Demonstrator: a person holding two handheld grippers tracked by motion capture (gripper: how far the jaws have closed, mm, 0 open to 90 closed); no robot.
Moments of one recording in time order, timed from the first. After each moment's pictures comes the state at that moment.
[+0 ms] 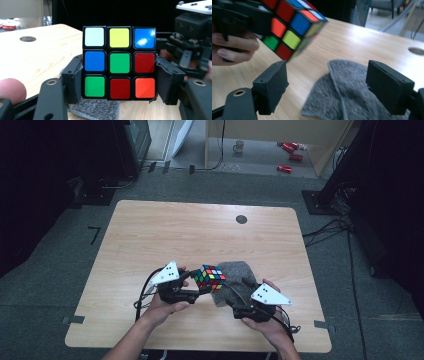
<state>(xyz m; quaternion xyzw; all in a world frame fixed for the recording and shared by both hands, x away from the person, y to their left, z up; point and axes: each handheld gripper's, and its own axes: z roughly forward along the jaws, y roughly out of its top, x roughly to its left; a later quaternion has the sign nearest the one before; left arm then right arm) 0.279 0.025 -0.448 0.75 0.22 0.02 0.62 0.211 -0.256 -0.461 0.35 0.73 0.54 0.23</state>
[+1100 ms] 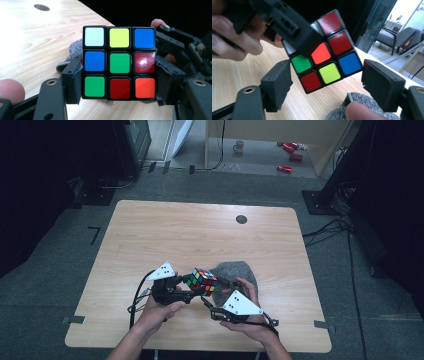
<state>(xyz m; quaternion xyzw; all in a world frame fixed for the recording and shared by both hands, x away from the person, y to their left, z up) 0.275 0.037 -0.447 0.76 0.32 -0.03 0.57 0.215 -0.199 -0.473 0.22 0.75 0.54 0.31</state>
